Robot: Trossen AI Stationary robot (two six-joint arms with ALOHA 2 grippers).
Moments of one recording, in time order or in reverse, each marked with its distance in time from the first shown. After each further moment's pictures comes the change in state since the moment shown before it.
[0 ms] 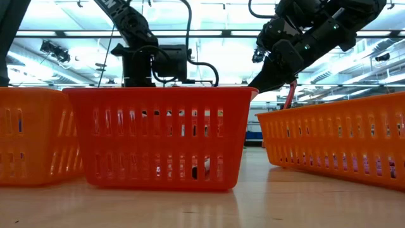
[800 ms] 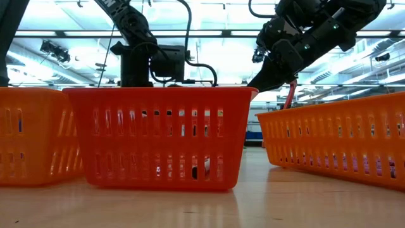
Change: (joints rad) left arm -0.007 -0.003 -0.001 -0.062 0.150 -0.143; right arm 0.000 0.000 0.000 0.006 0.000 -0.010
